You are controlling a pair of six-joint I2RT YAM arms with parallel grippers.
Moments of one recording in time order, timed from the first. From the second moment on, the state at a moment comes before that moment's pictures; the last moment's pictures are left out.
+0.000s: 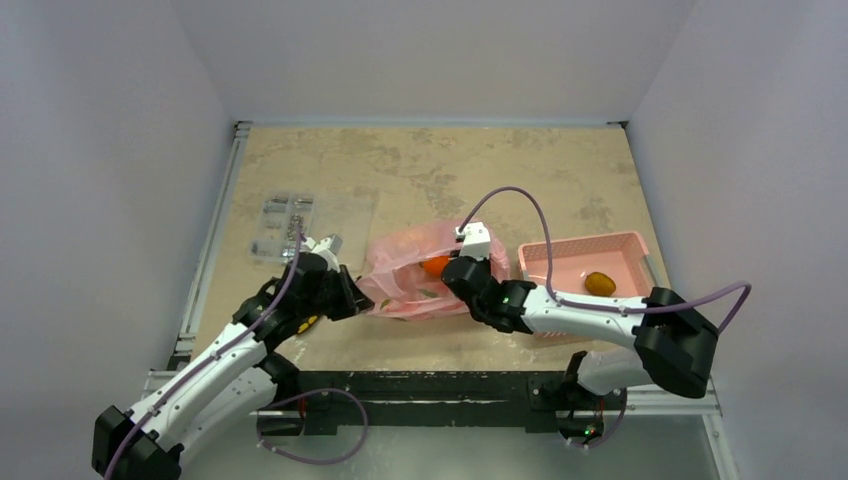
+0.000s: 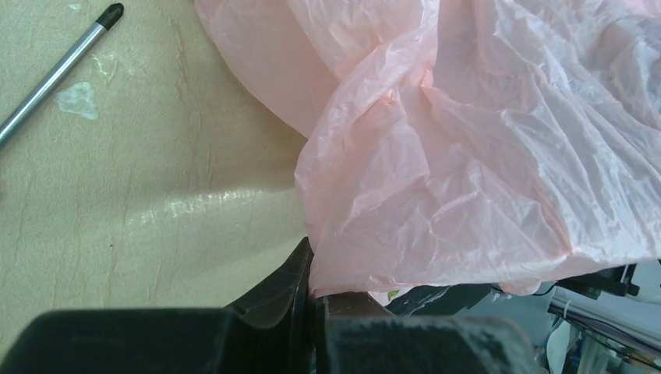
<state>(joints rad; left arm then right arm) -0.57 0.73 0.48 -0.48 0.17 -0.83 1.05 1.34 0.69 -0.10 0.73 0.57</state>
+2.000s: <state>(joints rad) -0.60 0.80 0.43 -0.35 0.27 -0.88 1.06 1.51 0.80 0.19 0.59 0.29</state>
